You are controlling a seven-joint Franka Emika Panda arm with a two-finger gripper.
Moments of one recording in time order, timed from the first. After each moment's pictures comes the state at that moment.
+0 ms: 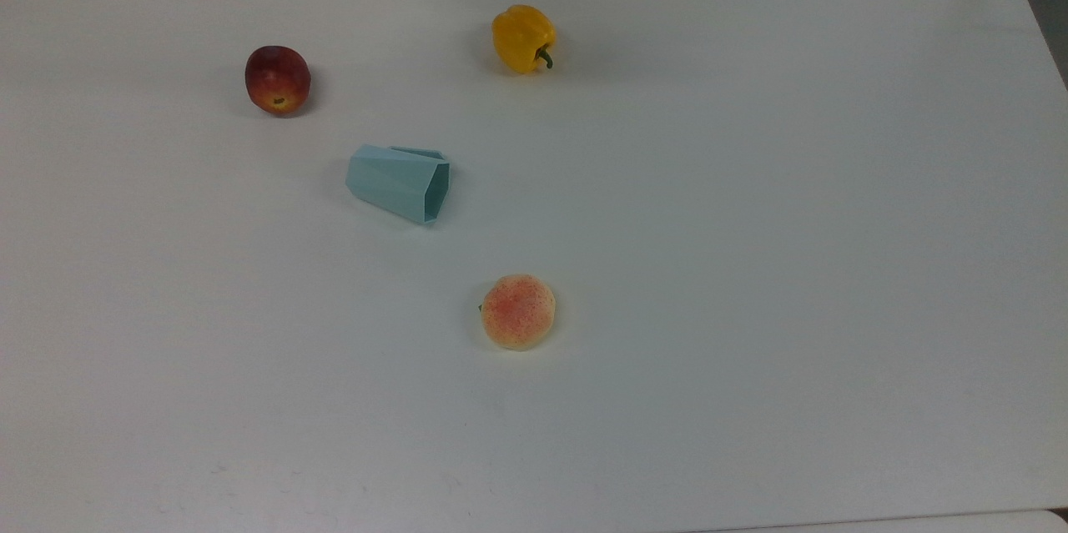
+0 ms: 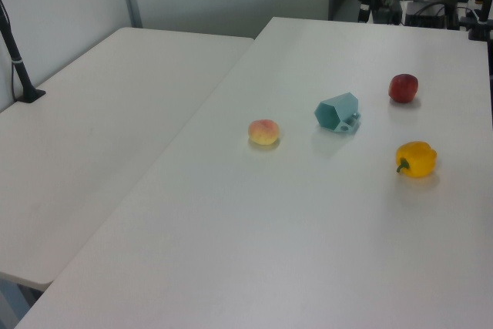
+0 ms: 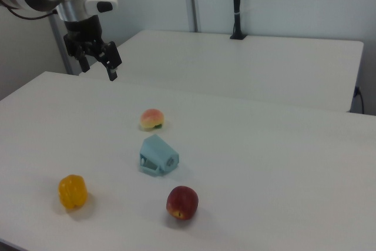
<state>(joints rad) 0.08 -0.04 -0.03 -1.65 0.07 1.73 0.04</state>
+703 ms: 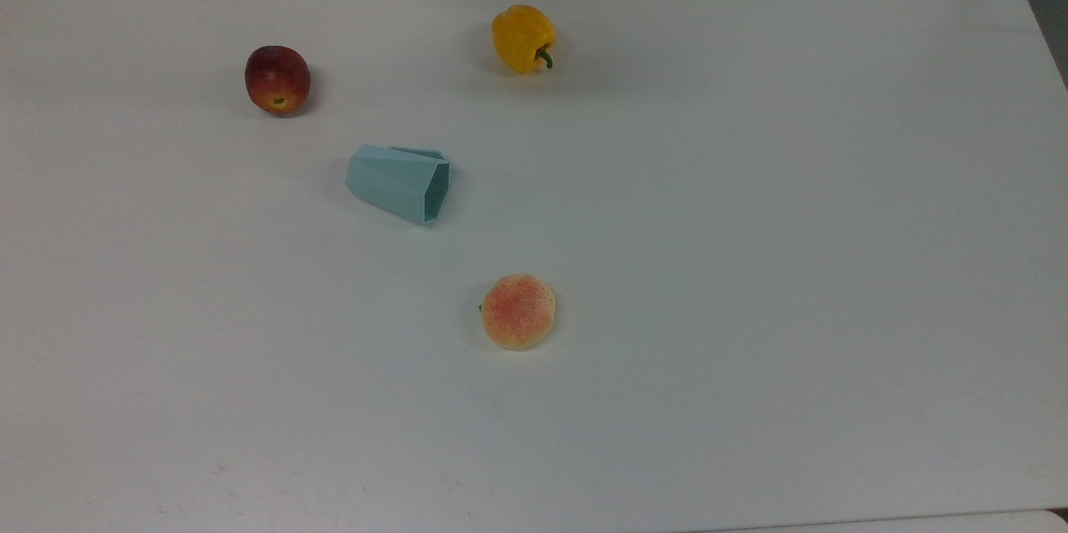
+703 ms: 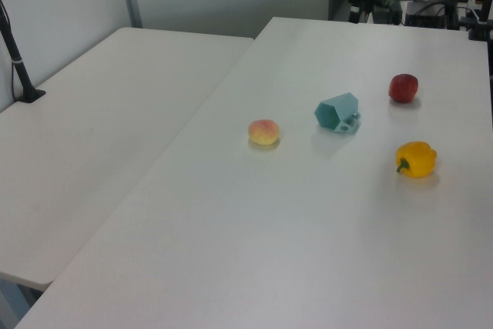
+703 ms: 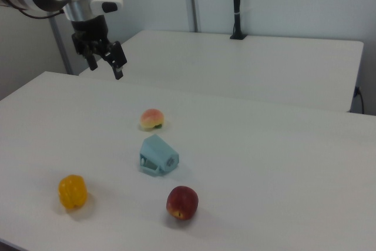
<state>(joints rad) 0.08 0.02 -0.03 -1.60 0.05 1.75 0.11</state>
